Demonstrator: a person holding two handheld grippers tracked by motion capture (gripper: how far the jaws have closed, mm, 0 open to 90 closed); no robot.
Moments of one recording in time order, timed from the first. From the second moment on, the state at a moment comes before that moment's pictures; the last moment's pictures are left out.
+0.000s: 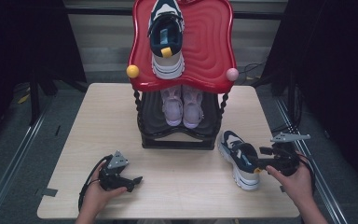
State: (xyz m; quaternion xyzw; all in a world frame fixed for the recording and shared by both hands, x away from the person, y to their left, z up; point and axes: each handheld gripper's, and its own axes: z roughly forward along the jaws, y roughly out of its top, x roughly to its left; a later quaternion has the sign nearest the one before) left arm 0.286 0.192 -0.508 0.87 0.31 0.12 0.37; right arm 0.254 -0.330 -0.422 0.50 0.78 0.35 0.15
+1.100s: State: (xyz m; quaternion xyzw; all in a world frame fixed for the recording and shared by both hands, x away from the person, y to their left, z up) left arm 0.287 0.193 -0.508 0.87 0.30 0.12 0.37; right arm 0.265 -0.274 -0.433 0.46 0.80 0.37 0.12
